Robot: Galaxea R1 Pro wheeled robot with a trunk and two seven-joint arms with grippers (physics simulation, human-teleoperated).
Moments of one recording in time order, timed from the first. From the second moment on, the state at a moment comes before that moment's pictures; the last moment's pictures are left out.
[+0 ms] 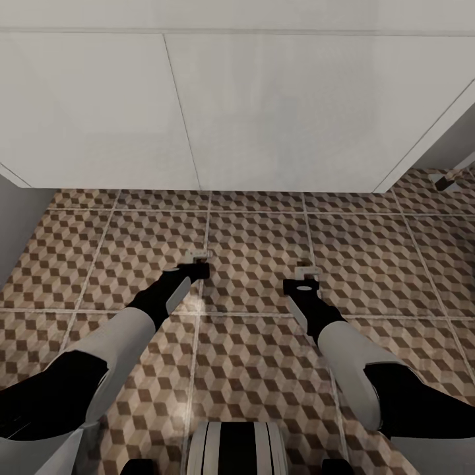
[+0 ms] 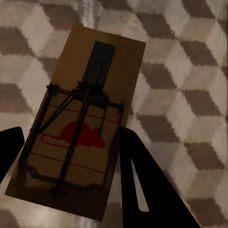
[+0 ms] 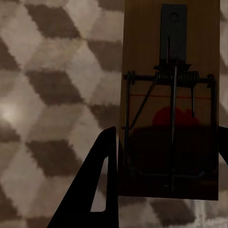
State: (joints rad) left arm -1.14 -0.09 -0.30 -0.44 0.35 0.27 0.10; right arm -1.09 0.13 0.01 -0.32 0.06 0.17 -0.32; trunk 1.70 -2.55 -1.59
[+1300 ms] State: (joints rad) left arm -1.14 -0.12 -0.30 -0.40 0.36 0.26 0.24; right arm -1.09 0.13 0.01 -0.33 0.07 0.16 -0.34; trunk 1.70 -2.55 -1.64
